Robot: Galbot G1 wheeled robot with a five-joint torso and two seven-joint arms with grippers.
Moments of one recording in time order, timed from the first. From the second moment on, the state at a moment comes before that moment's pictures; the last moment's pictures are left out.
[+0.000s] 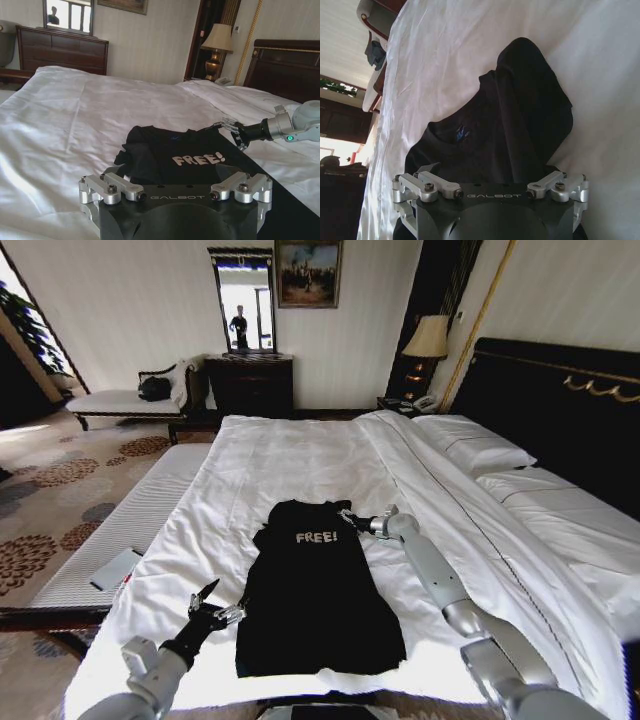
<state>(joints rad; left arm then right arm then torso) 2.00 -1.00 -0.71 -2.43 -0.65 0.15 0.01 -0.46 1.22 0.13 1.07 1.58 -0.74 0.27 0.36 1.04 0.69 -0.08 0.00</state>
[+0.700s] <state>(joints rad) 1.98 -1.00 -0.71 -2.41 -0.66 0.15 0.01 -0.59 1.10 -0.13 1.52 1.19 -0.67 0.17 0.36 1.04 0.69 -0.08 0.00</state>
